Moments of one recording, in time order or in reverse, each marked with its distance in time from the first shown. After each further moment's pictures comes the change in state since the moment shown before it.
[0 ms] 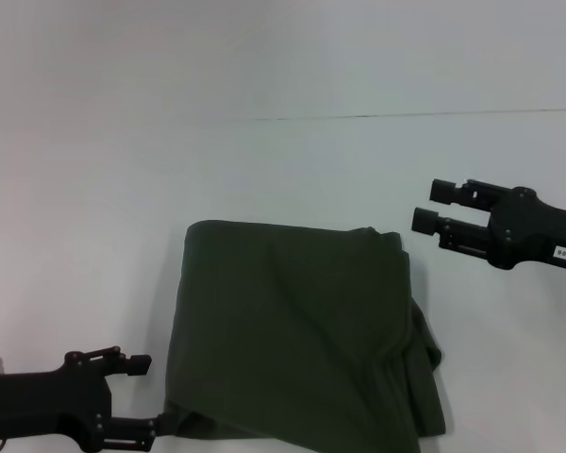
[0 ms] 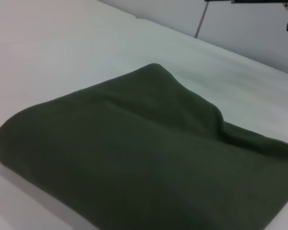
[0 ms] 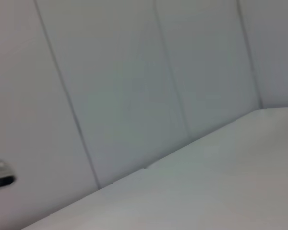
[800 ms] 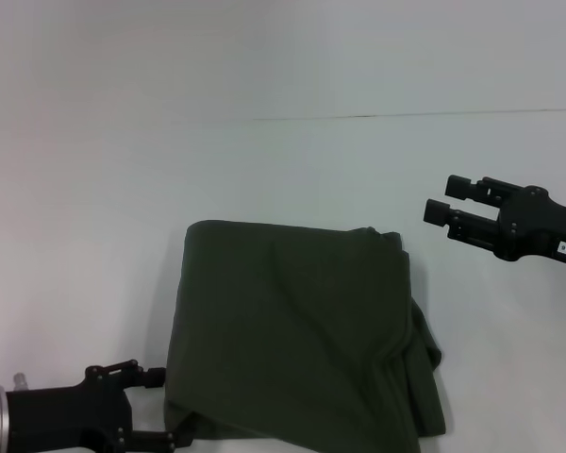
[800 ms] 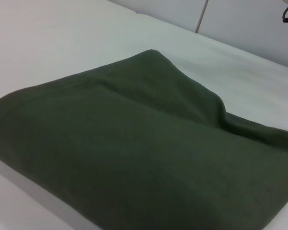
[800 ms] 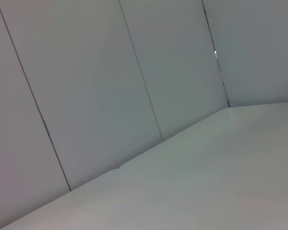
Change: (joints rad) left arm -0.003 -0.003 0.007 -0.125 -0.010 -0.091 0.087; right arm -0.009 0.002 0.026 0.021 0.001 0.075 -0.014
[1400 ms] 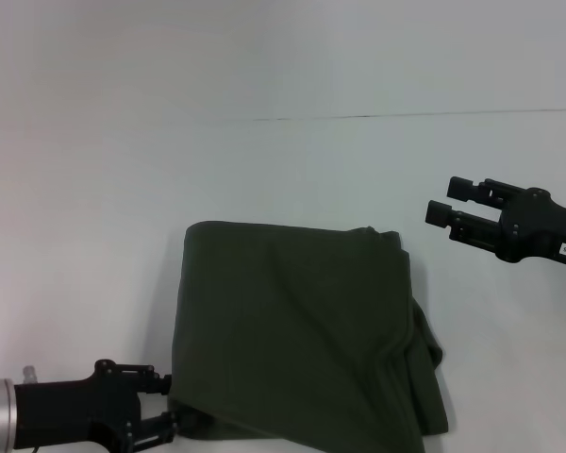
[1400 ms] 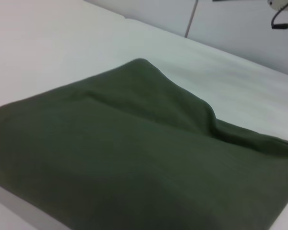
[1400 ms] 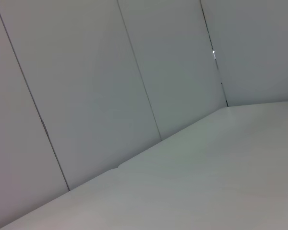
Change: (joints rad) left arm -0.009 0.002 0.032 -0.004 -0.028 0.005 -0.002; right arm -0.004 0.000 0.001 0.000 0.000 0.000 0.001
